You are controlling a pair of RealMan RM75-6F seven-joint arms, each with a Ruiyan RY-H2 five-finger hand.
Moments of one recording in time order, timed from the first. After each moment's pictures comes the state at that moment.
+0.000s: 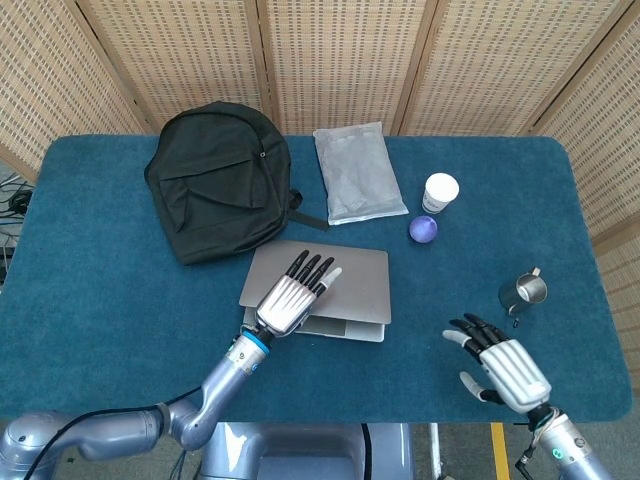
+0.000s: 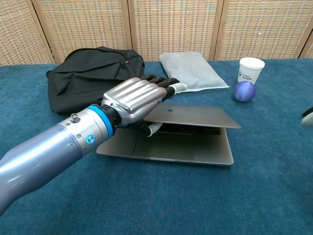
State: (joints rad) left arm -0.76 -1.92 -0.27 -1.33 1.34 0.98 0.73; right arm 0.24 -1.16 -0.07 -1.61 -1.80 1.28 0.13
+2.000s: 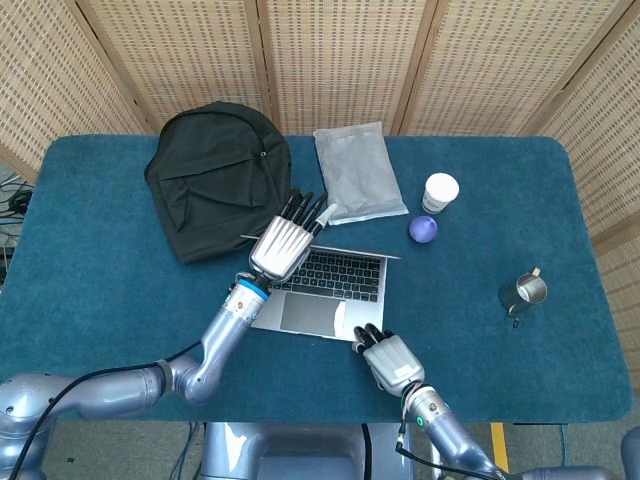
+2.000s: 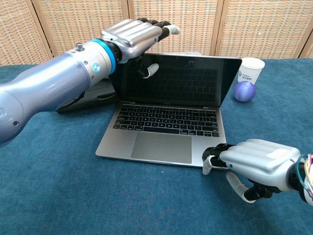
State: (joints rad) left arm -0.98 -1.79 -0.38 -1.33 1.10 1.01 0.79; right arm 0.58 -1.55 0.02 -1.86 -0.94 0.99 -0.89
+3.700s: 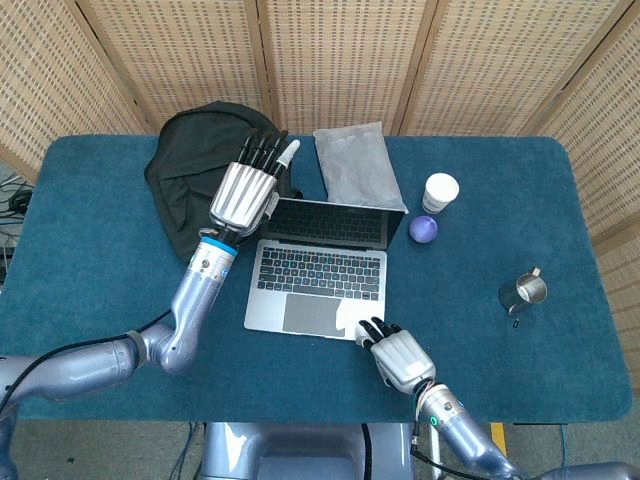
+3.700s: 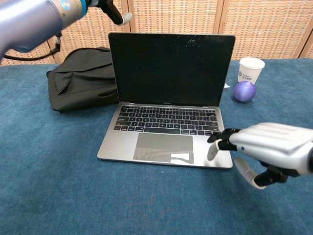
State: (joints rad) left arm -1.03 -1.56 -0.41 -1.42 1.00 1.09 0.72; right arm 0.64 -1.41 -0.05 -1.97 -1.03 1.08 -0.74
